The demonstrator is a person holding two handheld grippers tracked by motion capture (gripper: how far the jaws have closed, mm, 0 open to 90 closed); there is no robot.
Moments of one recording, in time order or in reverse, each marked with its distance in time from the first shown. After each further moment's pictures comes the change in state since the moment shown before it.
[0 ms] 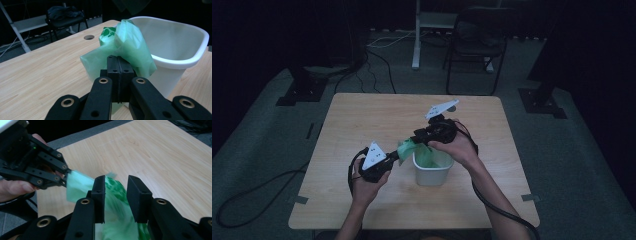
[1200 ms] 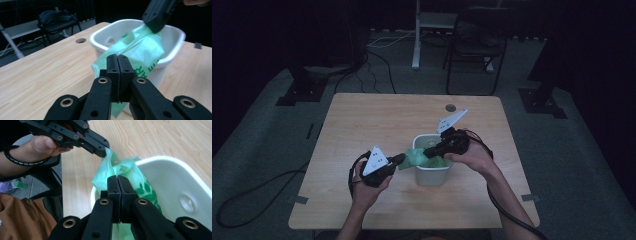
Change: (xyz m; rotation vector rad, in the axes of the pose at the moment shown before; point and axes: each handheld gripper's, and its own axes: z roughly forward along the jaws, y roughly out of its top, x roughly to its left) left arm -0.015 0.004 -0.007 -0.011 -0.063 0.055; right arm 0.003 -0.036 -0.024 0.120 0.161 -0.069
